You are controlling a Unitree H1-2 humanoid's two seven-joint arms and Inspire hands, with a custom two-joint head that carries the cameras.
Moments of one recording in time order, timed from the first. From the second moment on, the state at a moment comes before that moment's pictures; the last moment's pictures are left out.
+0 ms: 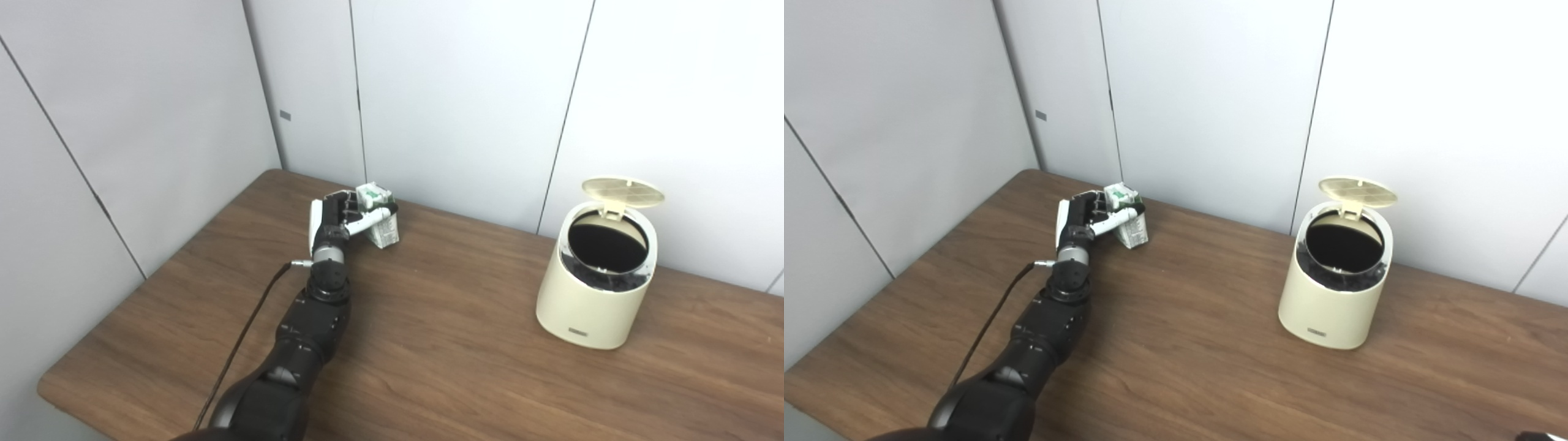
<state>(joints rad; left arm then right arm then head) -0.64 0.29 0.20 0.83 0.02 -0.11 0.34 0.11 -0.19 -0.15 -0.16 -0.10 -0.09 -0.03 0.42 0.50</state>
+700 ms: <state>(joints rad) -0.44 0.26 0.12 0.26 0.12 -0.14 0.29 0.00 -0.10 -0.06 -0.10 -0.21 -0.04 -0.09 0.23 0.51</state>
